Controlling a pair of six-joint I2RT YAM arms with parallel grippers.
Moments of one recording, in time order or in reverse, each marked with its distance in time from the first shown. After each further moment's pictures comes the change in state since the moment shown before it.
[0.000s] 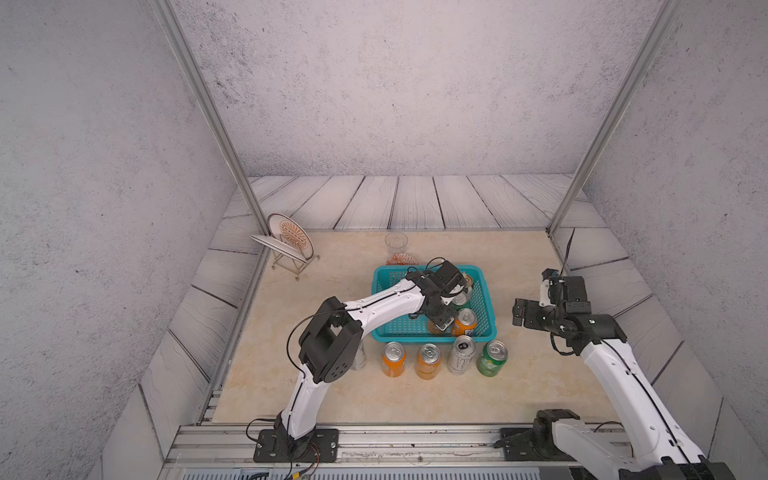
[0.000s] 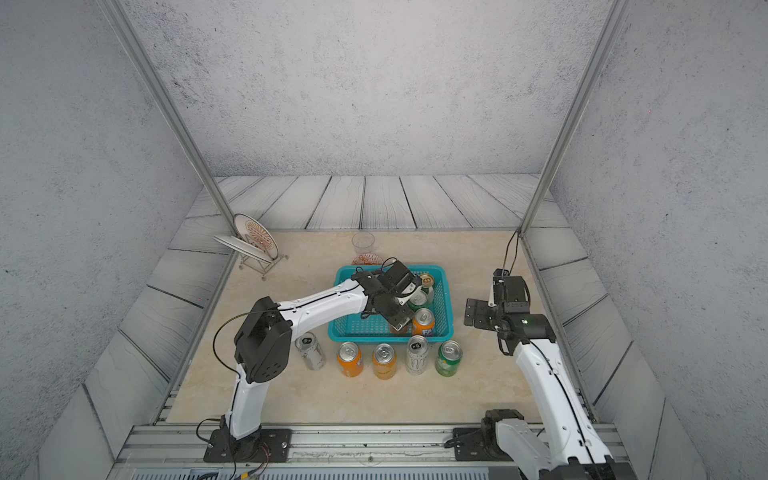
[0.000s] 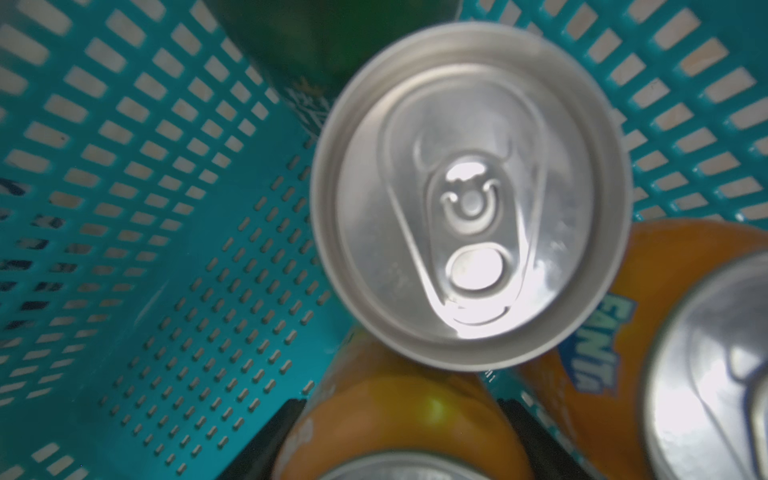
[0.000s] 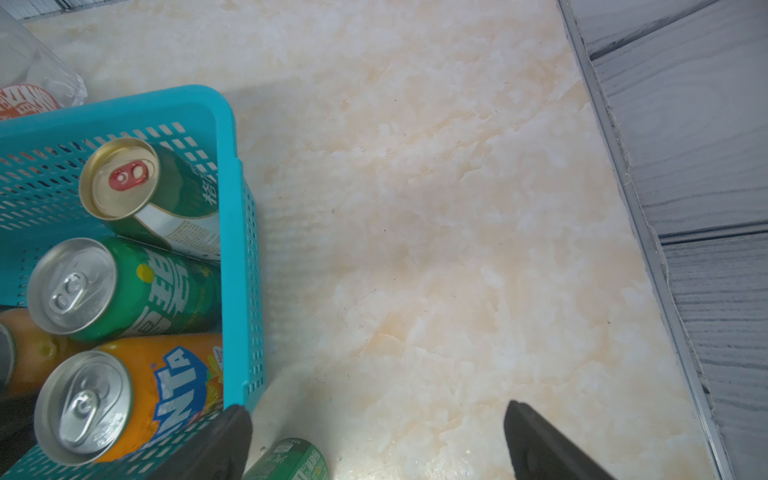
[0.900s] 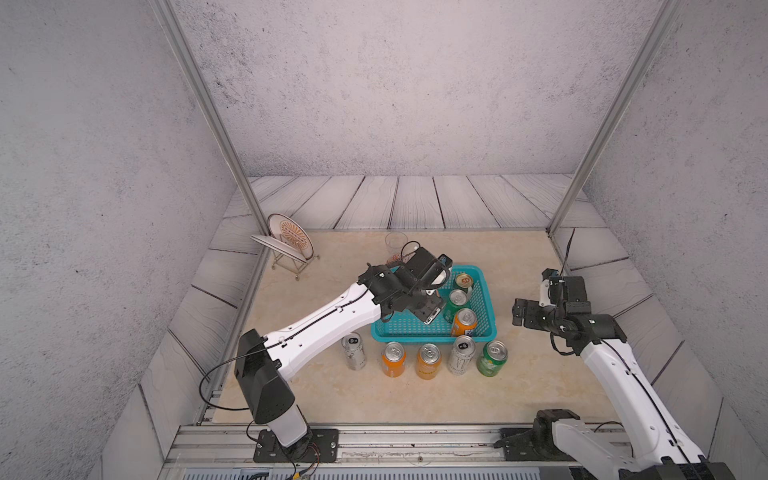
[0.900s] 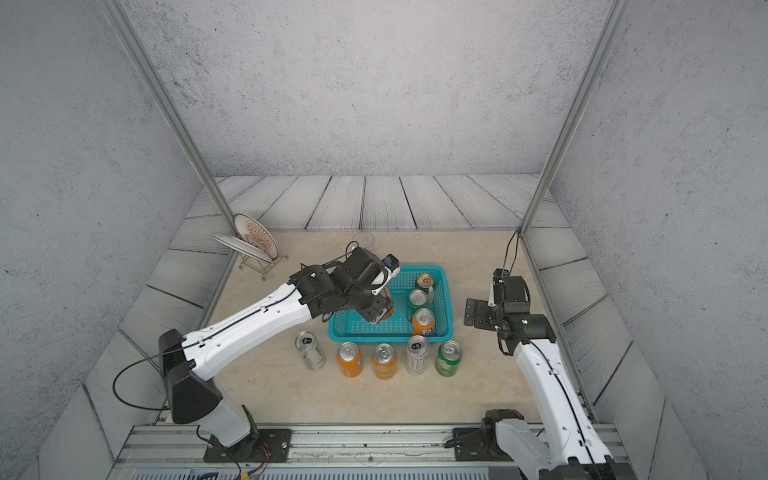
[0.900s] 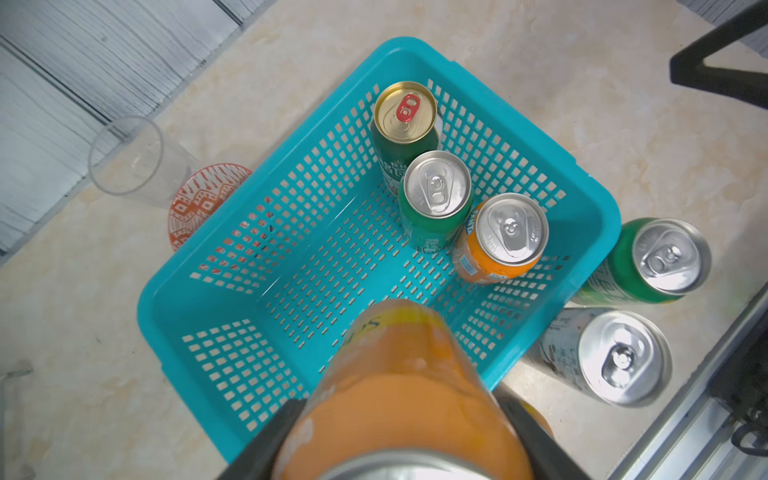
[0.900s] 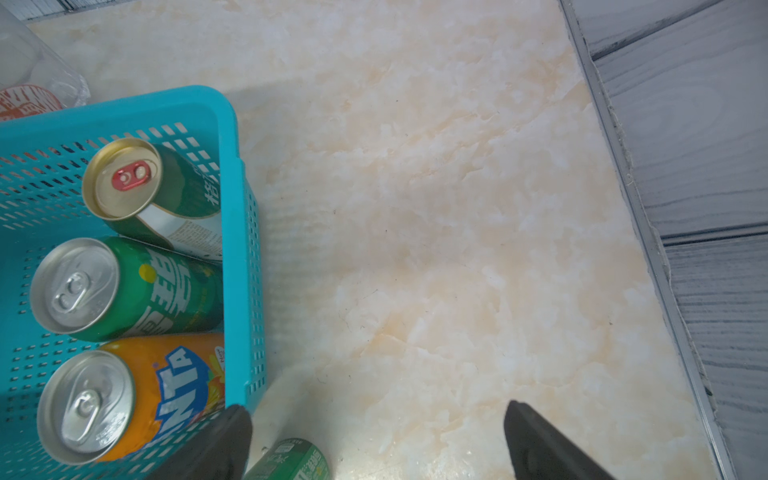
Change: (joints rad) left arm -0.048 -0.471 -0.095 -0.151 -0.127 -0.024; right arm 0.000 0.000 0.000 0.002 -0.004 -0.001
